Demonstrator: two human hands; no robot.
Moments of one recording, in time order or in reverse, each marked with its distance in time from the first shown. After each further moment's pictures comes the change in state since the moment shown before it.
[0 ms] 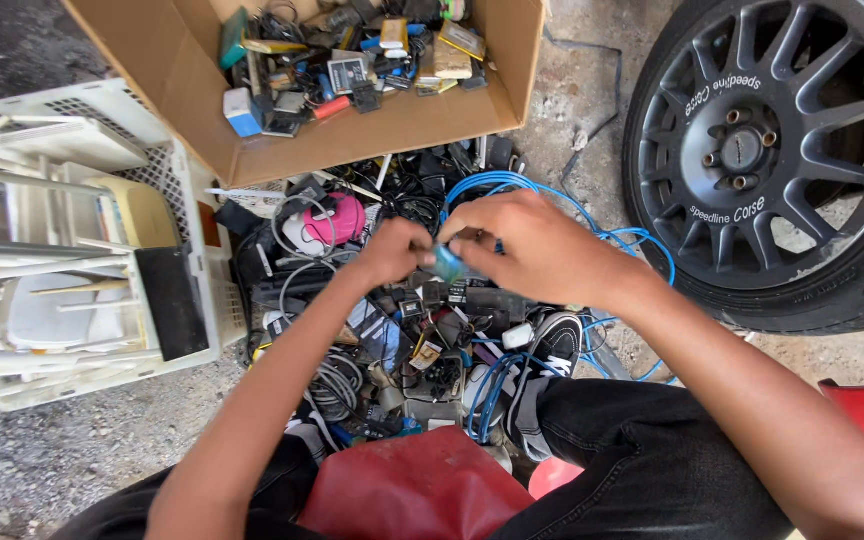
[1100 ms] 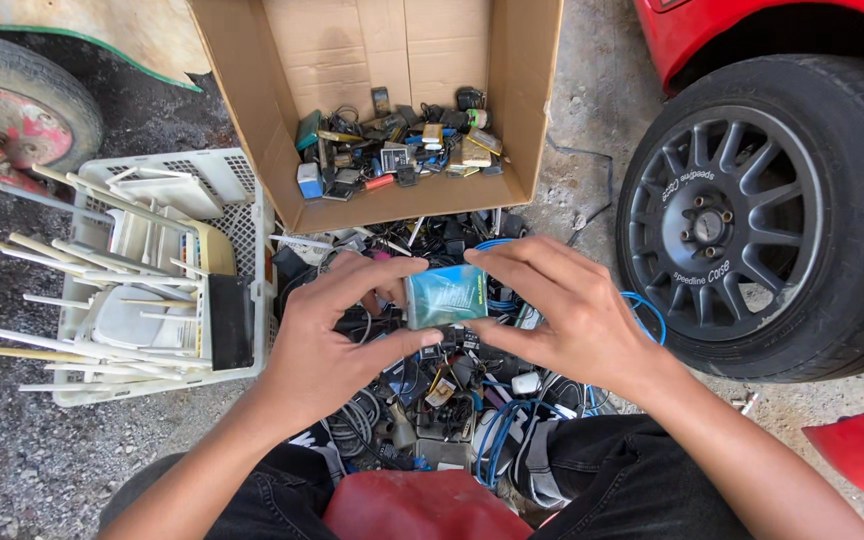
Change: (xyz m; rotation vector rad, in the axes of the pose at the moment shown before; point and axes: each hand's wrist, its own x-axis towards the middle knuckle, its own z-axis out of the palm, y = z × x) left_hand -0.283 0.244 -0.171 -0.339 0.605 0.540; right_hand -0.059 -0.109 0.015 -0.327 0.593 -0.444
